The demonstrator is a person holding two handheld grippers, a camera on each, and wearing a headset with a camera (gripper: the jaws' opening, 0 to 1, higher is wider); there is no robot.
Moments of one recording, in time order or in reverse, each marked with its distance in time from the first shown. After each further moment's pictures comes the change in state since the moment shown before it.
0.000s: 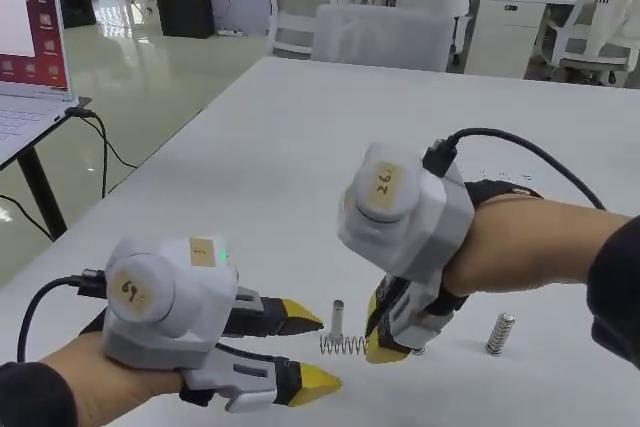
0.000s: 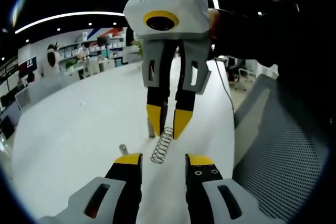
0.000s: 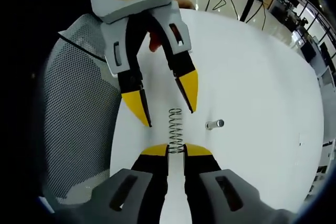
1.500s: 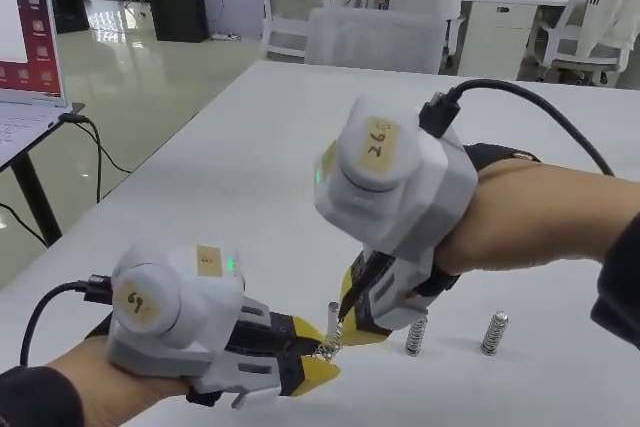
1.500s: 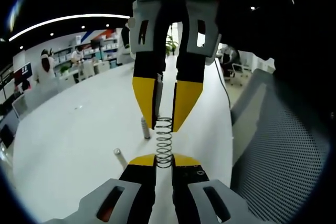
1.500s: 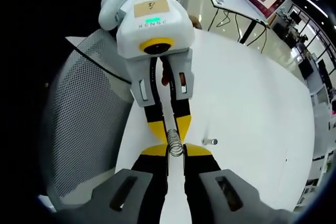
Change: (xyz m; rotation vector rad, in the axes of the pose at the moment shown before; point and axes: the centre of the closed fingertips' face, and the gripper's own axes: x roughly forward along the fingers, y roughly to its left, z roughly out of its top) left arm 0.004 -0.010 0.001 0.050 0.009 -0.030; right arm -0.032 0.014 0.037 -0.093 -0.069 -0.047
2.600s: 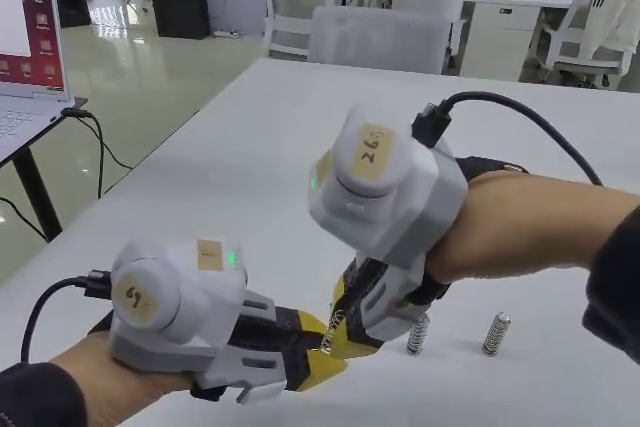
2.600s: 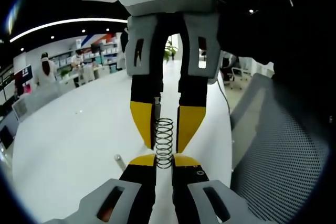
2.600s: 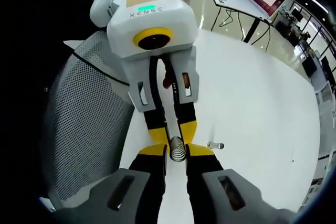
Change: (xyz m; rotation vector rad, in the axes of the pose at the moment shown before) left arm 0.000 0.001 0.009 0.004 -0.043 -0.001; right arm 0.014 0.002 0.002 0.023 -0.011 0.045
